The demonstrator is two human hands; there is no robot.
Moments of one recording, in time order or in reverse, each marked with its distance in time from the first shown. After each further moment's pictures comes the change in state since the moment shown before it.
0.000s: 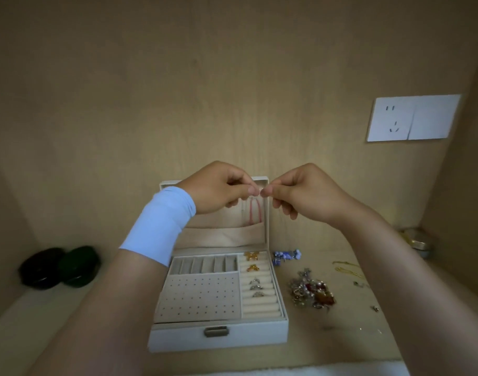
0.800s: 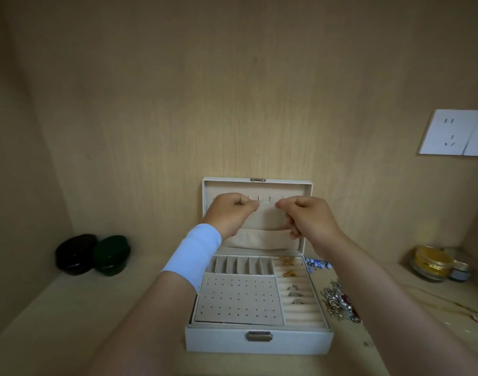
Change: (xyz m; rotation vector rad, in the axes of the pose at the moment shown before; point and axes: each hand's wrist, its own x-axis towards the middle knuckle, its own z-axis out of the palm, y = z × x) left_hand -0.022 -0.092 0.013 -0.328 0.344 -0.359; right_hand 0.027 0.026 0.096 0.284 0.198 0.237
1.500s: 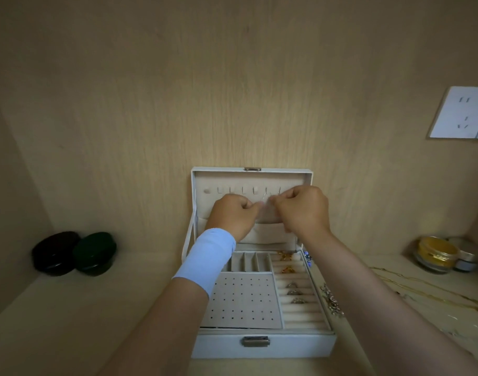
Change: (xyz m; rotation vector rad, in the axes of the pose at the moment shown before) left_hand 0.017 -0.024 0.034 0.209 0.088 0.060; right_hand 0.026 0.019 0.021 -0.354 0.272 -0.035
